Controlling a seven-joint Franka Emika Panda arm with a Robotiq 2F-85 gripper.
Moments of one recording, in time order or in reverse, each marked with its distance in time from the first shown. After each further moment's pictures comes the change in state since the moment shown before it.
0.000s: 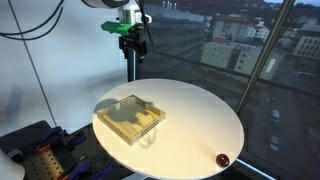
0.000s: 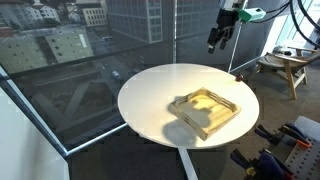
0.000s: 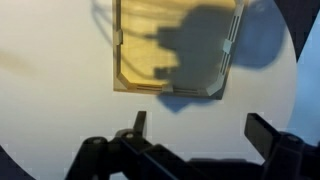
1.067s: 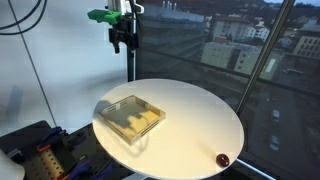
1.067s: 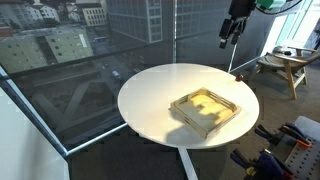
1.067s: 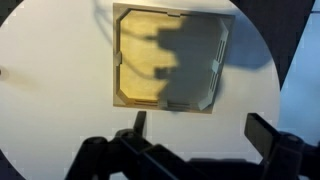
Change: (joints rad) arm 0.001 -0.154 0.000 -0.069 0.006 -0.122 0.000
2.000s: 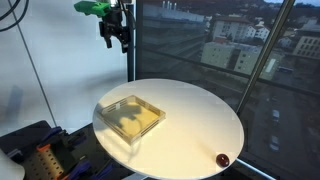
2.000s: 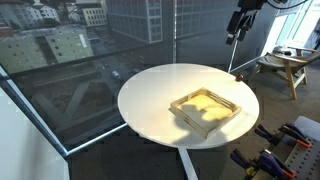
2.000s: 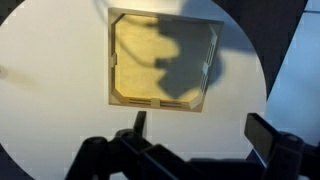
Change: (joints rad) arm 0.019 -0.132 0.000 -0.076 0.014 -0.017 0.000
